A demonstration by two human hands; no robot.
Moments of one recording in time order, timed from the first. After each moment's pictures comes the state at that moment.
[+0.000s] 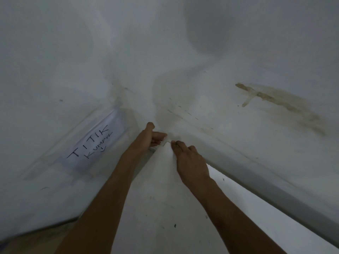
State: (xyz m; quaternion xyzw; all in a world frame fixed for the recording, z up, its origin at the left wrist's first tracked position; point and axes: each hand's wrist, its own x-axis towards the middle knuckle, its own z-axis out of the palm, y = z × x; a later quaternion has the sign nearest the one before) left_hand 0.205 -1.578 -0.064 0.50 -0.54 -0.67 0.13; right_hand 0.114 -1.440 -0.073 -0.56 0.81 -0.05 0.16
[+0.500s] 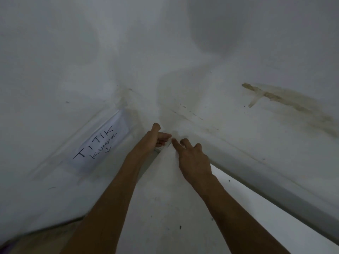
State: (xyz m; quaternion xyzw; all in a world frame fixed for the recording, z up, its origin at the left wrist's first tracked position) left_hand 0.202 -1.581 -0.066 0.51 -0.55 -0.66 0.10; right_hand 0.117 -1.451 -0.078 -0.54 0.83 -0.03 0.15
